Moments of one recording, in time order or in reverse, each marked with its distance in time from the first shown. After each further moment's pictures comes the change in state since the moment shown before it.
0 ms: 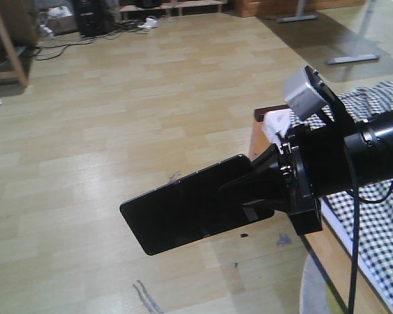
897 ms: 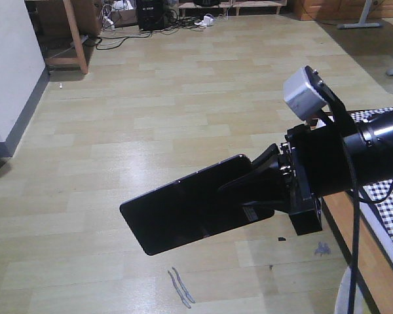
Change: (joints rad) left arm 0.000 0.000 0.000 0.000 0.000 0.000; right arm 0.000 0.000 0.000 0.000 0.000 0.000
